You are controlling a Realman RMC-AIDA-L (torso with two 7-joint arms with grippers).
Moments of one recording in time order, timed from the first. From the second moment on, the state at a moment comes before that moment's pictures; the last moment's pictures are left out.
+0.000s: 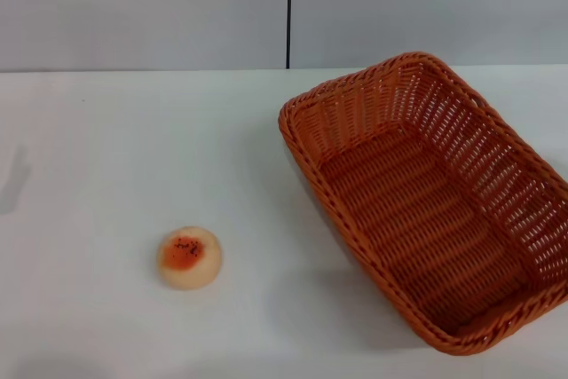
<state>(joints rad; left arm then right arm) -0.16 -2.07 -2.87 -0.08 1.23 -1.57 2.55 0.34 2.02 -0.47 -1.34 -2.21 -1.79 2.28</state>
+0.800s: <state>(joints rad) -0.15 -2.07 -2.87 -0.07 1.23 -1.58 2.55 0.49 1.99 -0.62 -1.14 -2.40 -1.73 2.32</state>
